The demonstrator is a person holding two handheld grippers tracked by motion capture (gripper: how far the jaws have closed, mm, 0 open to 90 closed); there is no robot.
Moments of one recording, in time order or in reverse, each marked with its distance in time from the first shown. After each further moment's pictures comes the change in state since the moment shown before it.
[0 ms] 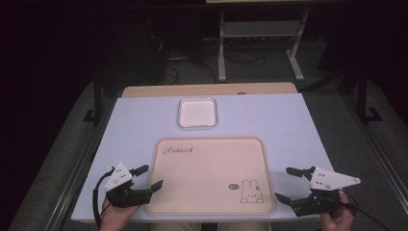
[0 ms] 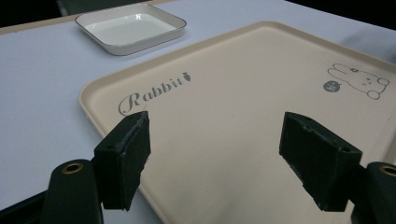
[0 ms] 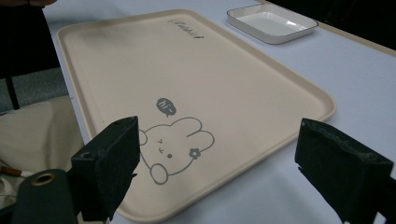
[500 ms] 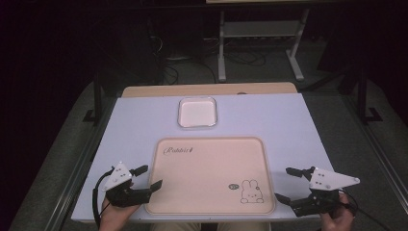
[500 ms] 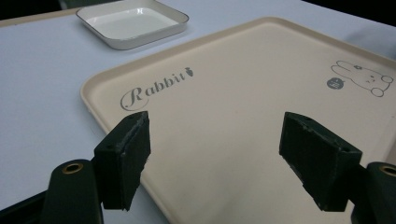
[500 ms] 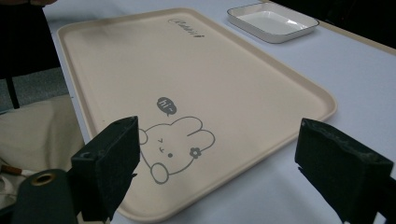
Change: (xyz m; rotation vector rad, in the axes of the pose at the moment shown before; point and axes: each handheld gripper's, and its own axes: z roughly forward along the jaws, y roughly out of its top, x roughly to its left) left arm 0.002 -0.001 0.001 0.015 -0.005 -0.022; right arm 0.000 0.000 0.000 0.004 0.001 0.001
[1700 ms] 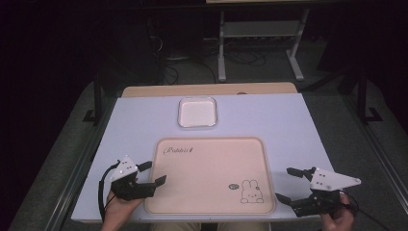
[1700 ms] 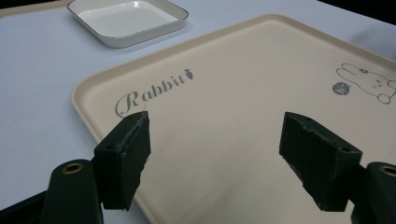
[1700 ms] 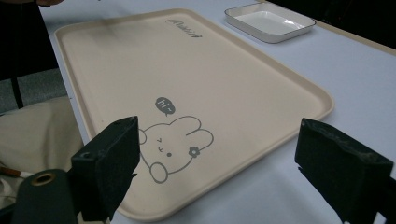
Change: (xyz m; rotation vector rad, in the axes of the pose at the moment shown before) left arm 0.005 0.015 0.016 0.039 -0.009 -0.006; right arm 0.000 -0.001 -0.002 -0.003 -0.010 0.007
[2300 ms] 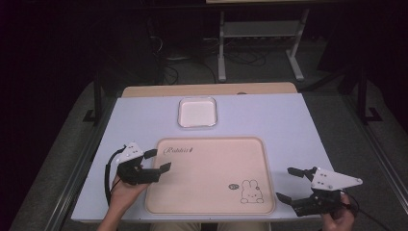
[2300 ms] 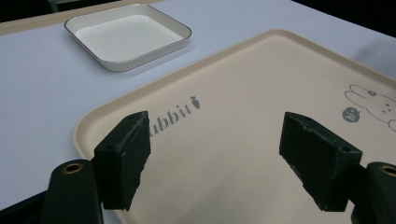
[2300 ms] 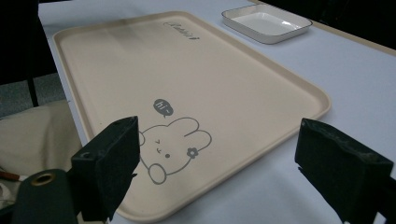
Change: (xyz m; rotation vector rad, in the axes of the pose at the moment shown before) left arm 0.014 0.032 0.022 0.009 -0.022 -0.005; right arm -0.001 -0.001 -0.001 -0.008 -0.006 0.013
